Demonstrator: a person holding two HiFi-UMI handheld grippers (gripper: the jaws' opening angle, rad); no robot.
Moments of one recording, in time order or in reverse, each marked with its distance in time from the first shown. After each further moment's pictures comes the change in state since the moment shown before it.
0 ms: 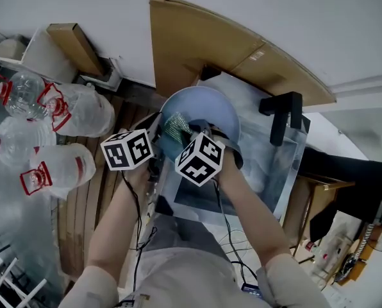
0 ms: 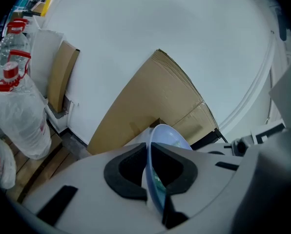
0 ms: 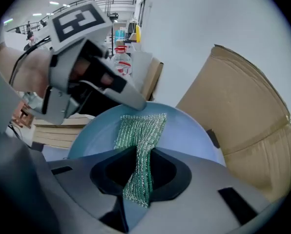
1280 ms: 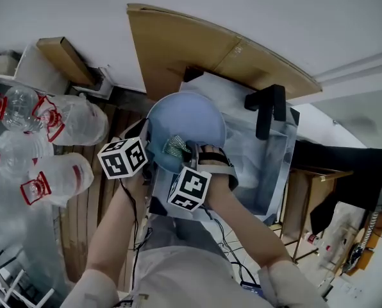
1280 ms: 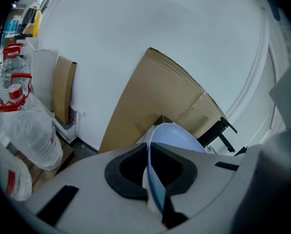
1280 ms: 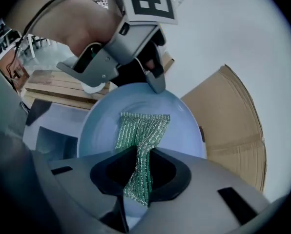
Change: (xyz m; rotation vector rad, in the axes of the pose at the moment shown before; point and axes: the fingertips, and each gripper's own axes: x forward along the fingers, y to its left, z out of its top) left arm -0.002 -0.003 -0.007 0.127 0.005 0.106; right arm -0.025 0.030 -0.052 -0.235 0.139 -0.186
